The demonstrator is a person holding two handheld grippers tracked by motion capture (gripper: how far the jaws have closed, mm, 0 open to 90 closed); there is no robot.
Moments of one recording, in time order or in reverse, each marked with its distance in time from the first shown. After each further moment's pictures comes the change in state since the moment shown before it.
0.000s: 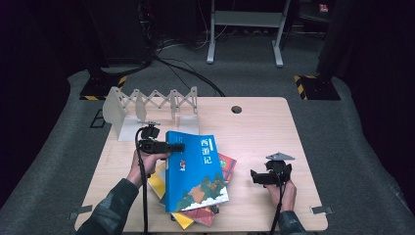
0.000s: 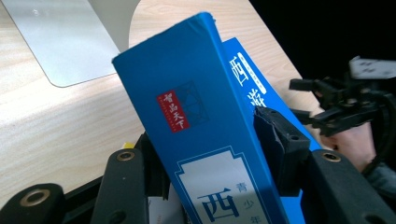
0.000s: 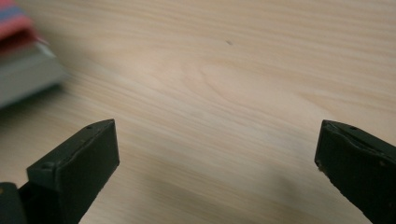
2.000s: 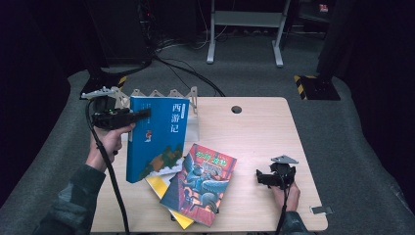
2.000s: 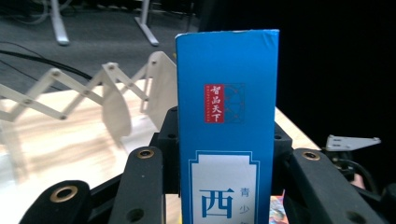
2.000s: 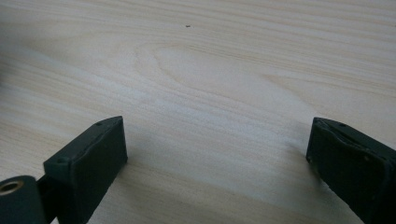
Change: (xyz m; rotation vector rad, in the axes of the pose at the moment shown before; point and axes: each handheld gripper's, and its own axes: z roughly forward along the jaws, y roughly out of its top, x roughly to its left) left arm -0.042 0.059 -0.133 -0.299 0.200 0.208; right arm -0.015 -0.013 0.007 -0.030 -0.054 0.016
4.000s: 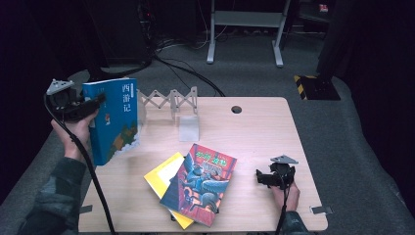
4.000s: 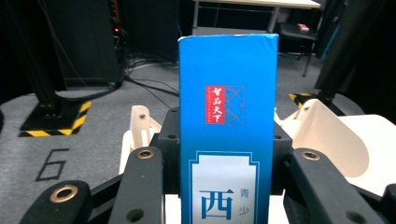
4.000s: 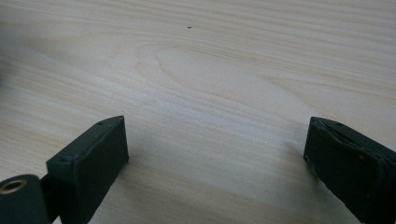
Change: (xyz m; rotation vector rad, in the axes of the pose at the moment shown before) left arm 0.067 0.005 -0.046 -0.166 0.480 0.015; right arm 0.001 0.000 0.000 -0.004 0.000 -0.008
